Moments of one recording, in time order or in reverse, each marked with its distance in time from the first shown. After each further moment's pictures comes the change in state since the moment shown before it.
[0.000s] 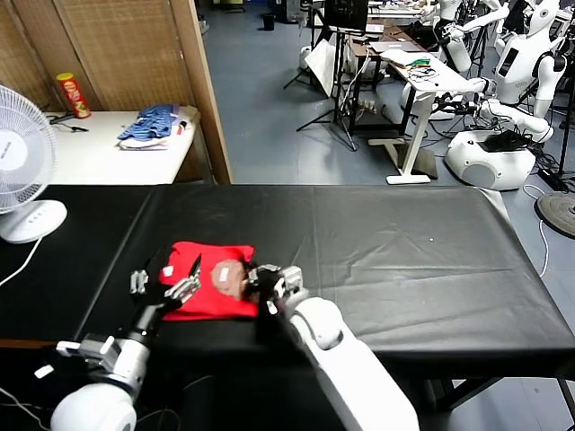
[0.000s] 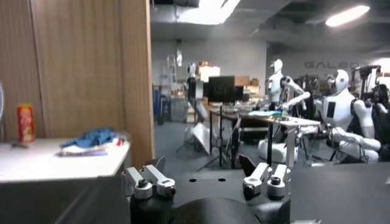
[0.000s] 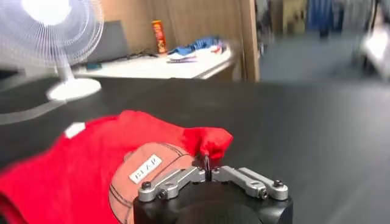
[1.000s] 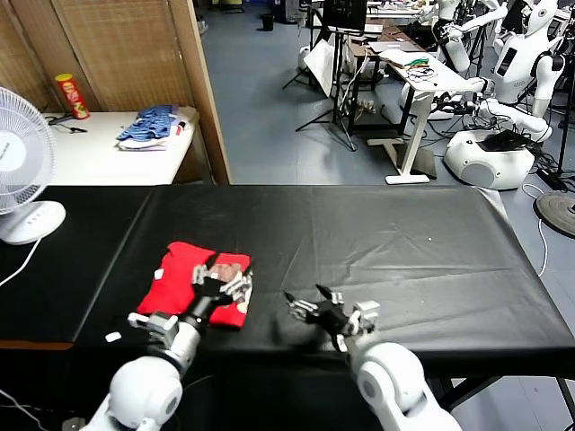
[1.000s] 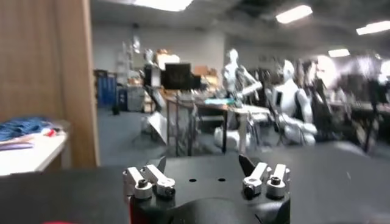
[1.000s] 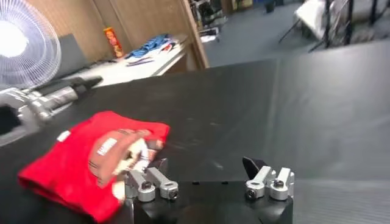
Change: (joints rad) left arm -0.216 0.040 0.232 0.113 -0.005 0.035 0.020; right arm -0.302 -0.077 0.180 0.451 0.422 -0.301 0.216
